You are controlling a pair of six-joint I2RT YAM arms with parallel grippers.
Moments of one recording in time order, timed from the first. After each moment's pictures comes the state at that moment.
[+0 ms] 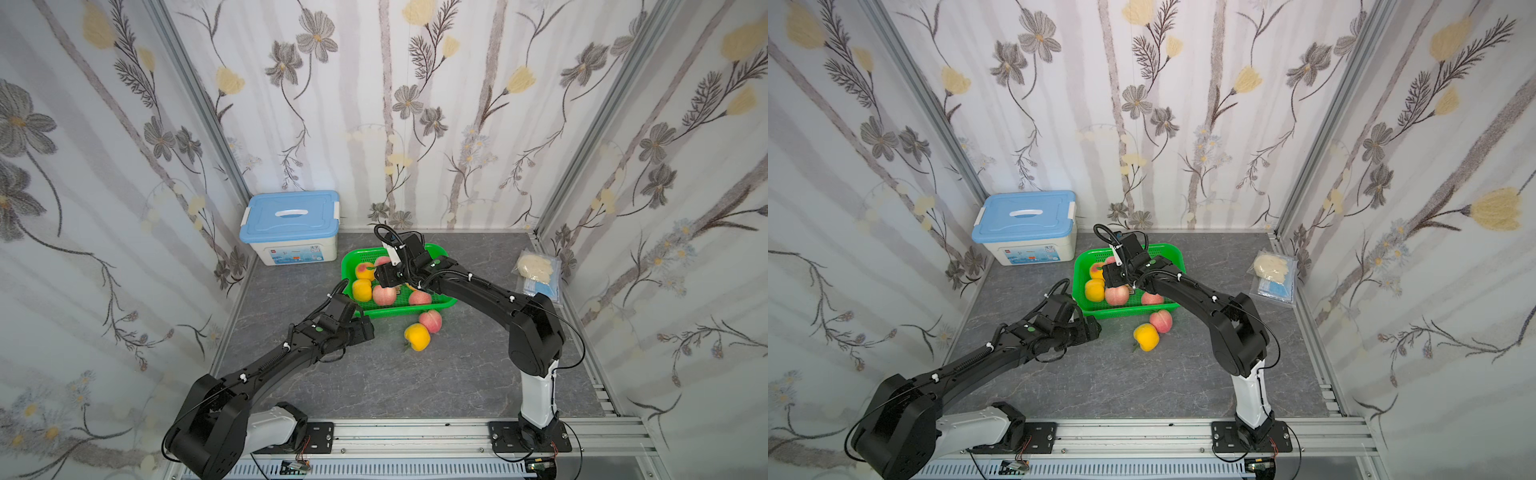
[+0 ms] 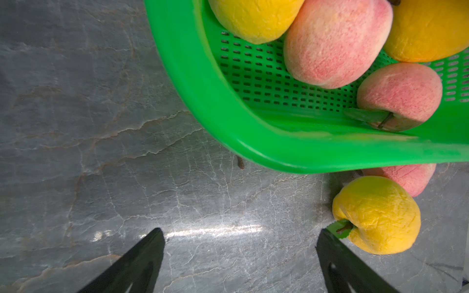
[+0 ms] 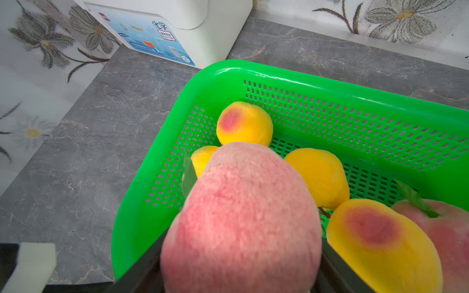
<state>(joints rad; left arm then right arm) -0.54 1.22 0.66 -0.41 0.05 -0.77 0.71 2.00 1.71 -0.44 0.00 0.29</state>
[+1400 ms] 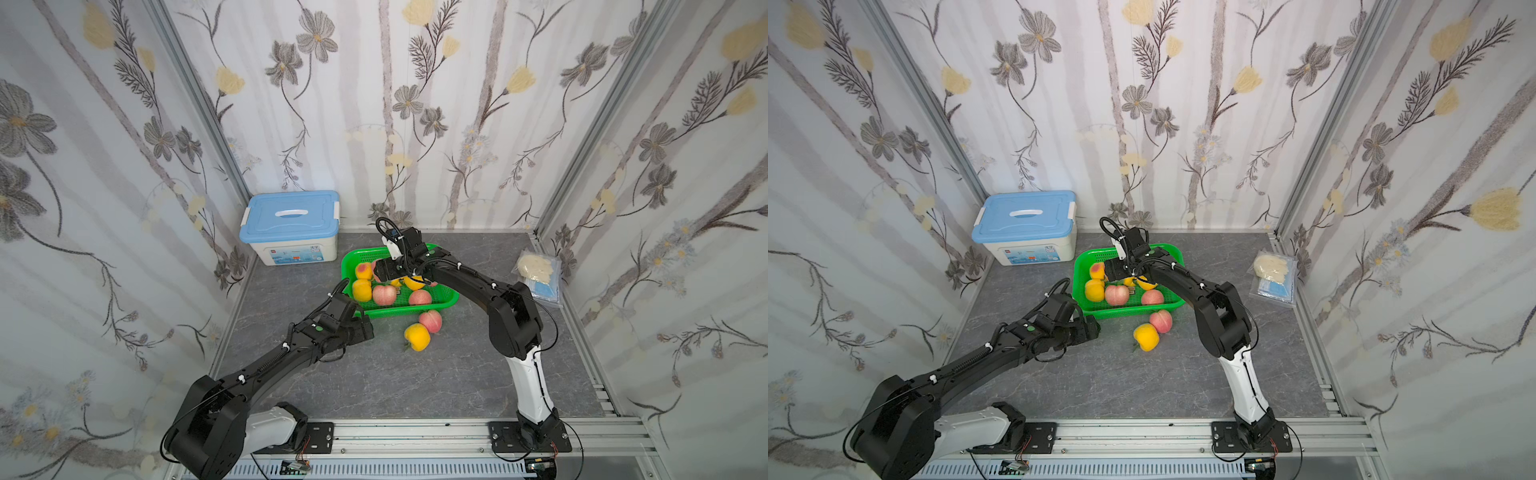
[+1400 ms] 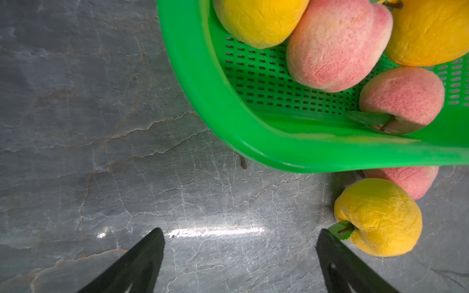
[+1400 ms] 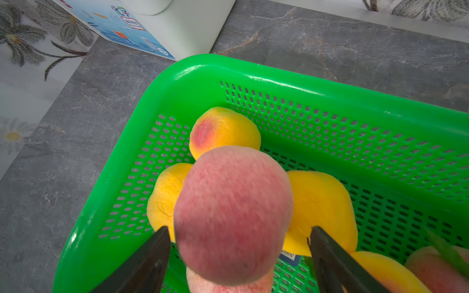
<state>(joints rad) -0.55 1.22 0.68 -0.44 0.02 -0.78 0.64 2.17 1.87 -0.49 -0.10 0.26</state>
